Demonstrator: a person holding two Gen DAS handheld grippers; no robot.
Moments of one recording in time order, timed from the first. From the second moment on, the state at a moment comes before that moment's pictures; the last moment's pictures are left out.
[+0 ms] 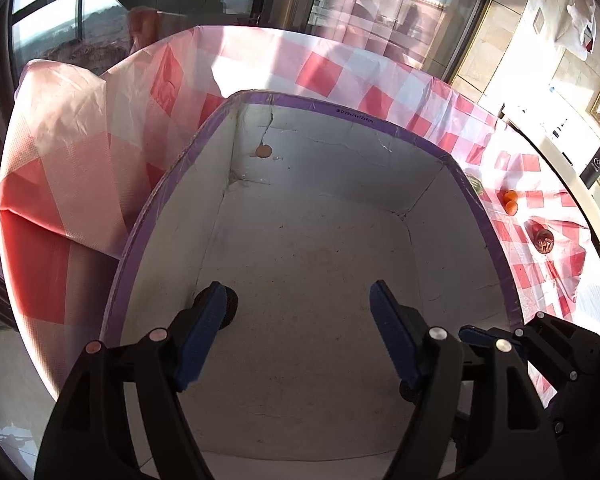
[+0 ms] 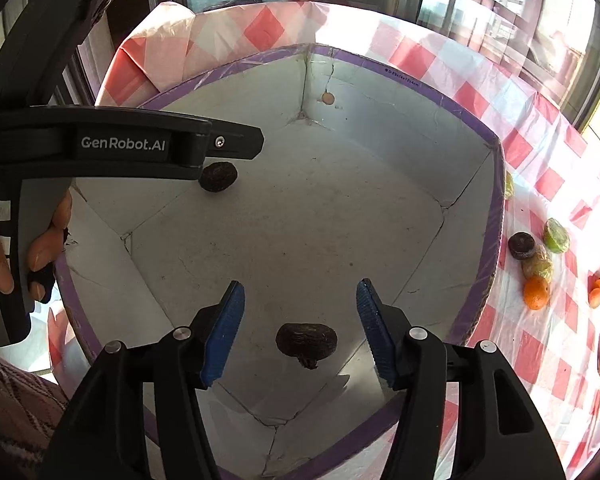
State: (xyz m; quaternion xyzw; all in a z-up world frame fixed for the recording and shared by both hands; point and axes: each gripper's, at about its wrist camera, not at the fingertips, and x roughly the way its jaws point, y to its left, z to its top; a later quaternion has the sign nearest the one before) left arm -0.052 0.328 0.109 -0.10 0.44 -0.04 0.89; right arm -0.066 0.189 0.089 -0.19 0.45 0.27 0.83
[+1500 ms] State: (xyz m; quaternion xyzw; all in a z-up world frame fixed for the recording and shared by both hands) left arm -0.064 0.019 0.124 0.18 0.38 -0.13 0.90; right arm -0.048 -0.107 0.074 -0.01 0.50 0.04 0.87
